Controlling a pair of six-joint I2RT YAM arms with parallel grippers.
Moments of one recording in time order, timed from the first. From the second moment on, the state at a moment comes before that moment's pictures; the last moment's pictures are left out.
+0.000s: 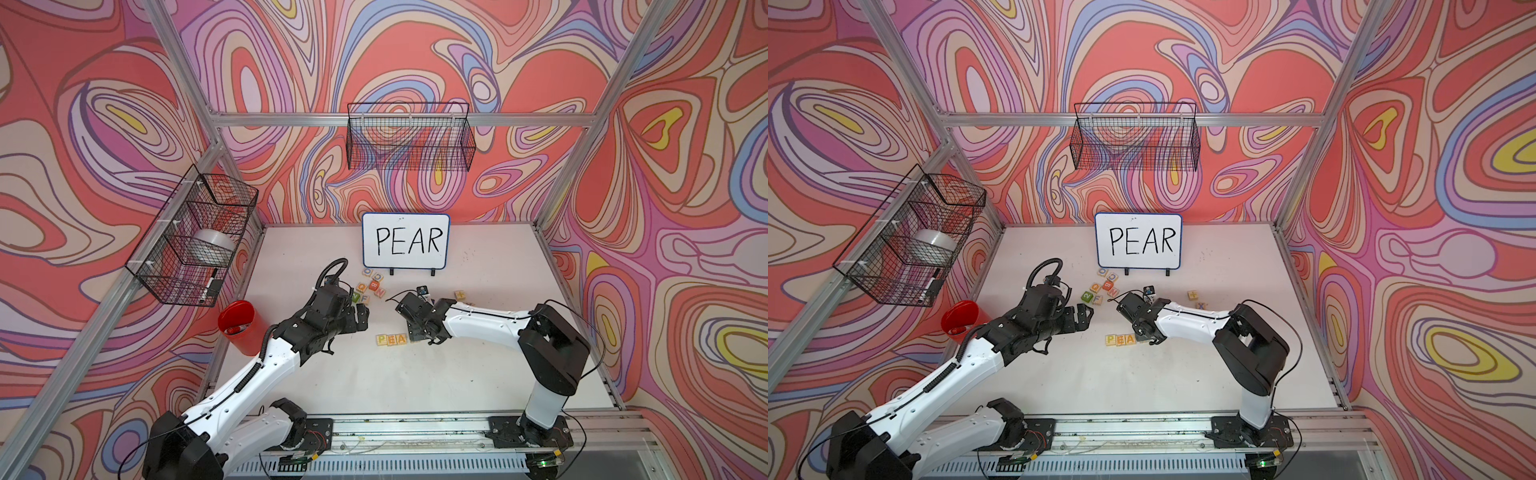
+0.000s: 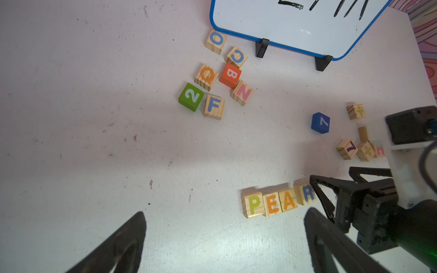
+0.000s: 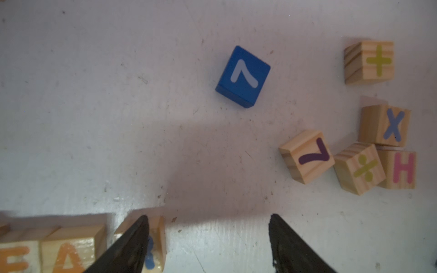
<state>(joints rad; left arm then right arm) -0.53 1.04 0.76 -0.56 -0.12 -0.59 0.87 1.80 1.13 -0.65 0.39 0.67</state>
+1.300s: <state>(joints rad) -0.53 1.08 0.76 -0.56 -0.11 -0.59 0.85 1.75 1.02 -0.60 0.32 0.68</state>
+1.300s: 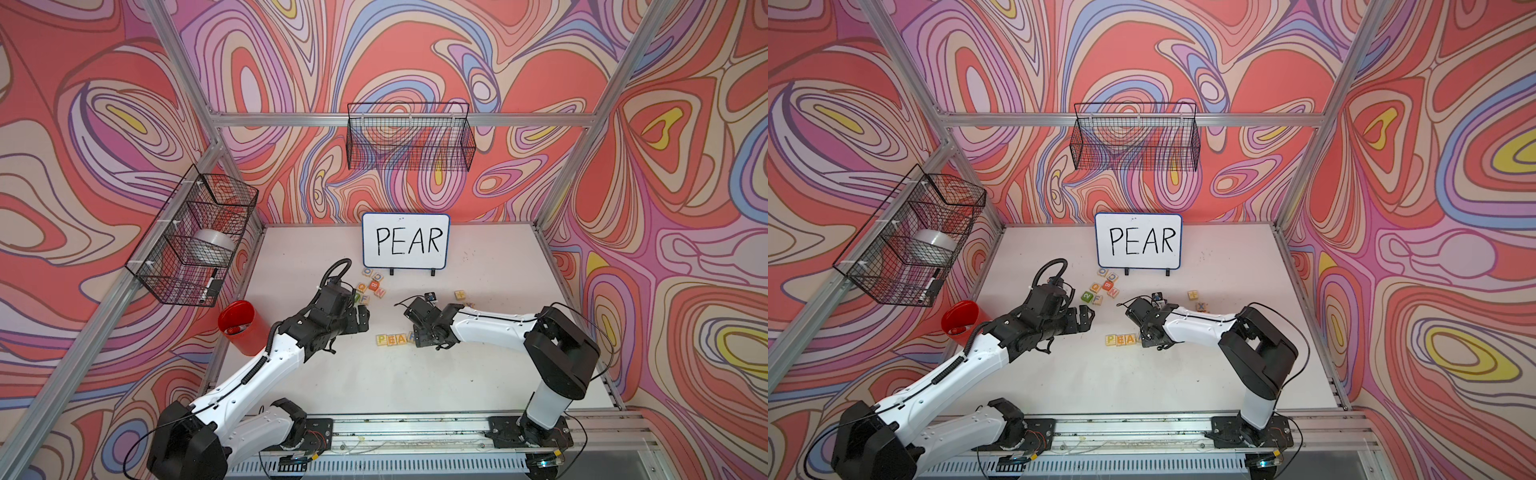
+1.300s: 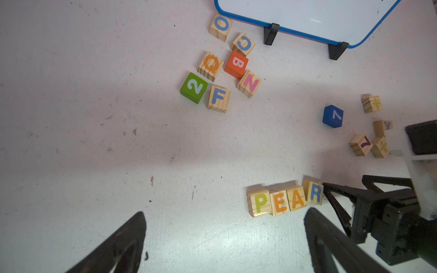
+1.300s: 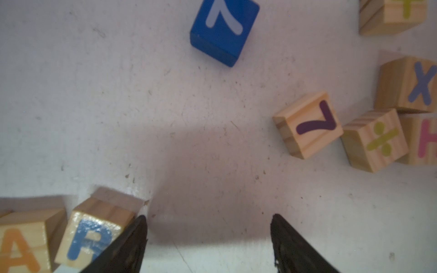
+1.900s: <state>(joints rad) -0.53 1.08 0.76 -0.56 -0.12 -0.59 0.84 1.80 1.07 -0.55 0.31 0.59</state>
